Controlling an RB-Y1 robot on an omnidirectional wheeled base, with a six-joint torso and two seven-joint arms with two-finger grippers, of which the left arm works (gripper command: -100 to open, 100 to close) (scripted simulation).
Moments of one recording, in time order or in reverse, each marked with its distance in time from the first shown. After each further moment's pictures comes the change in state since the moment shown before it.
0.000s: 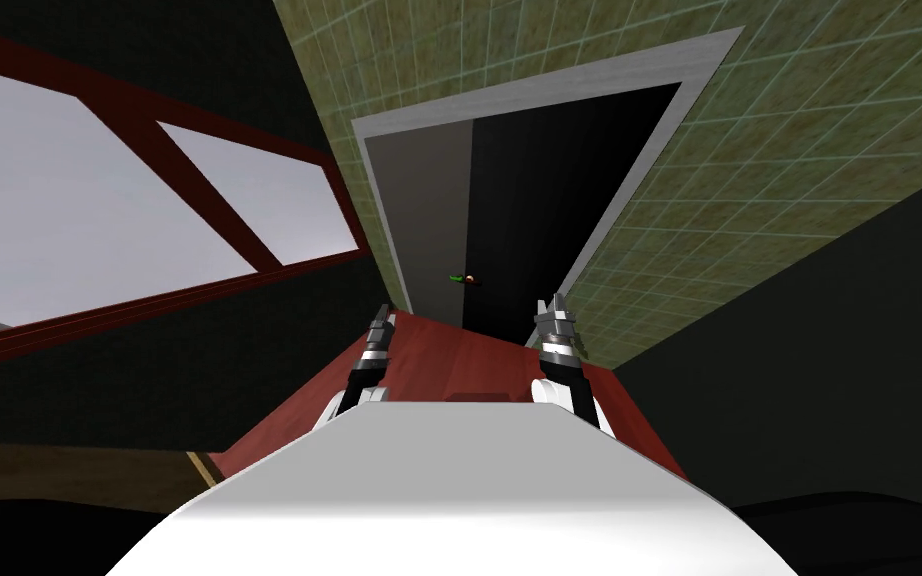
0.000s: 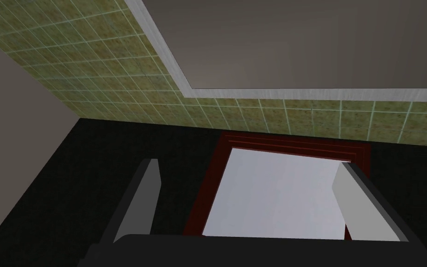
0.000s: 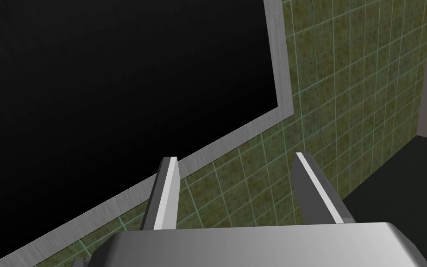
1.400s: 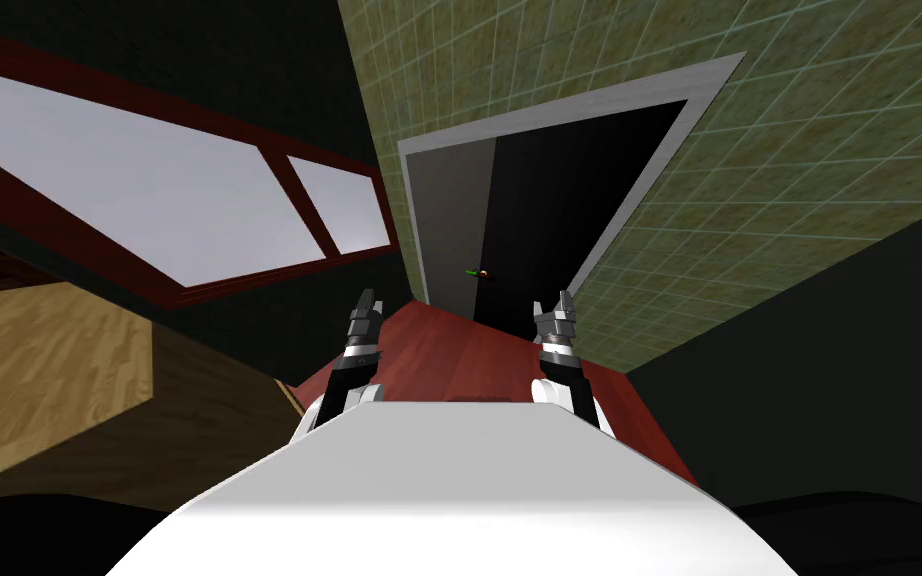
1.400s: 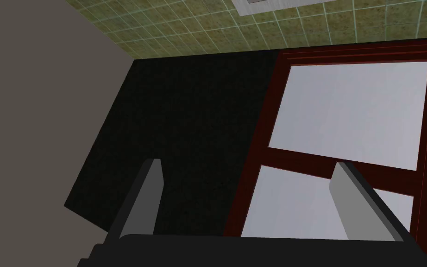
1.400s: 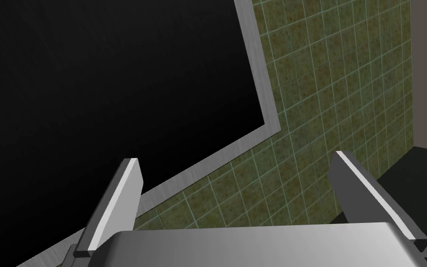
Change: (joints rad) arm 0.089 -0.101 -0.004 -0.307 -0.049 0.104 -0.073
